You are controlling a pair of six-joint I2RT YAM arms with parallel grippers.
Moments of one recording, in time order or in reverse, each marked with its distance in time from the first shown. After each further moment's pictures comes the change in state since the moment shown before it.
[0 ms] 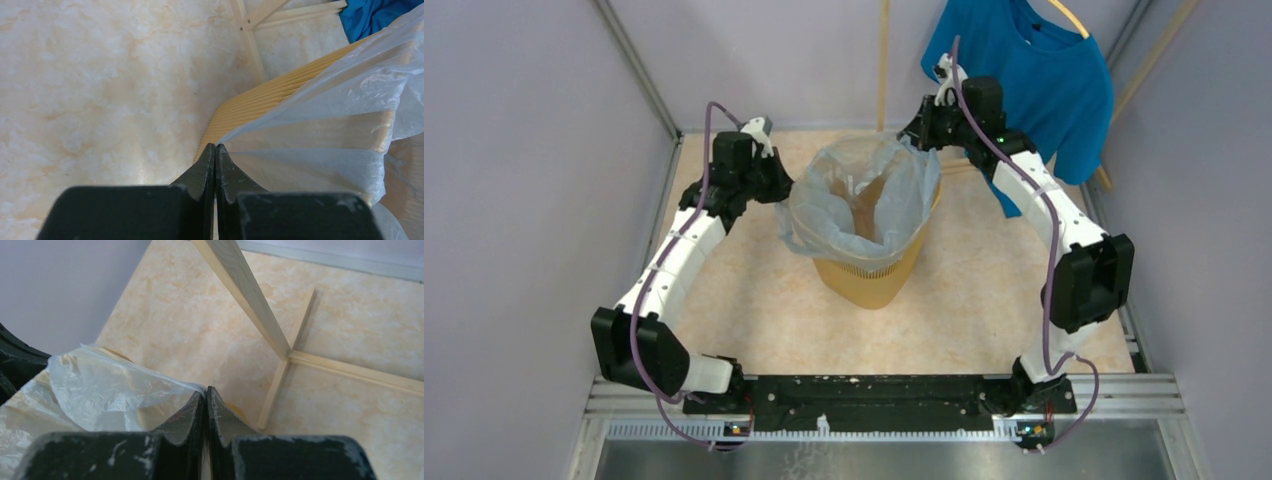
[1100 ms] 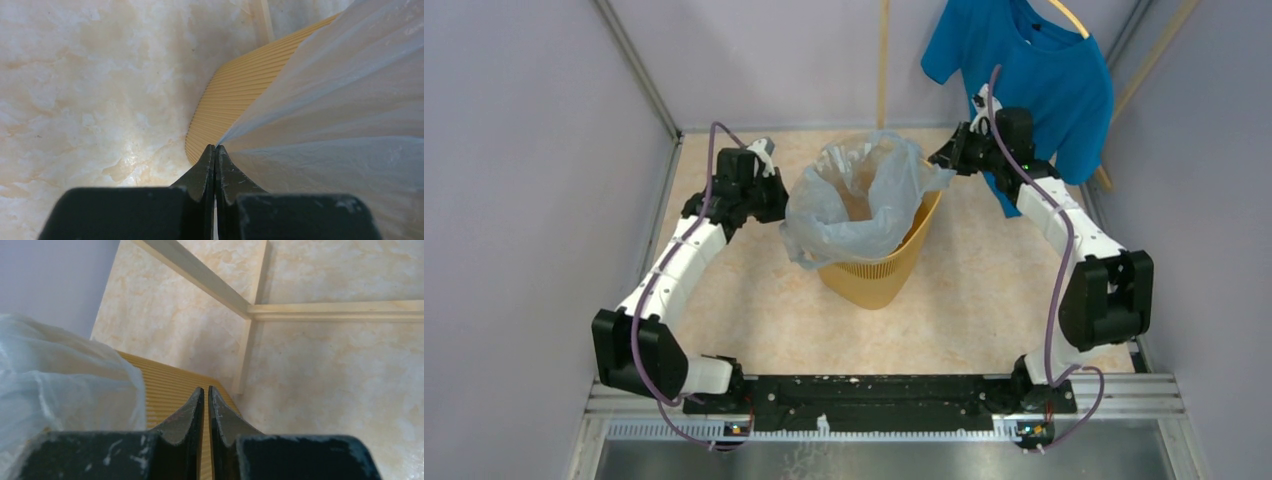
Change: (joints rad) left arm 0.009 -0.025 -0.105 -0.051 0.060 -0.054; right arm -0.131 -0.137 -0.338 0.150 -0.056 0.108
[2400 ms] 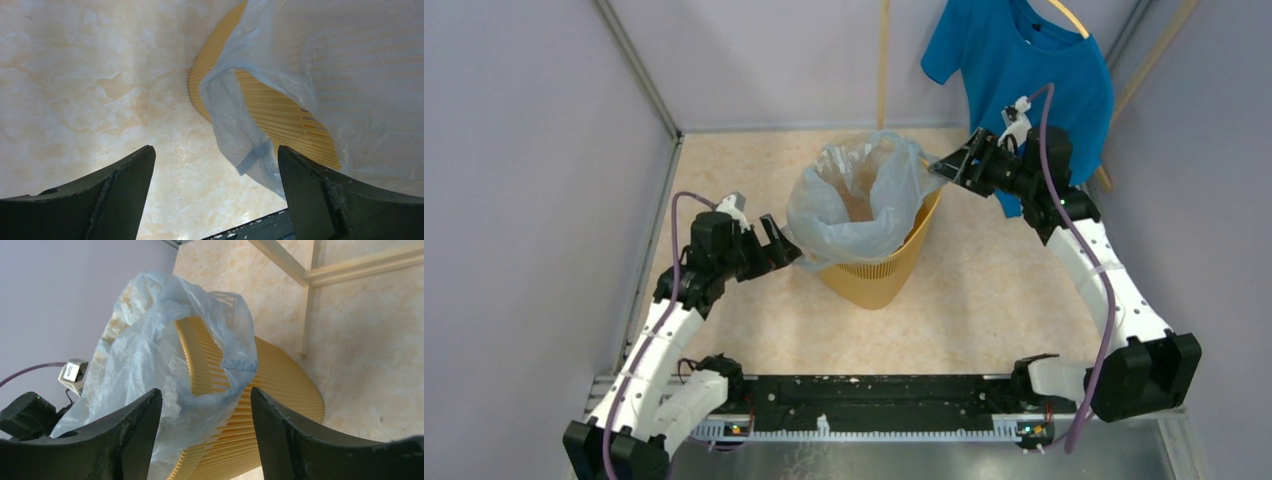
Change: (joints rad) left arm 0.000 -0.499 -0.368 -0.097 -0.053 -0.174; right arm -0.017 -0.352 -0.136 -0.122 -0.037 0.236
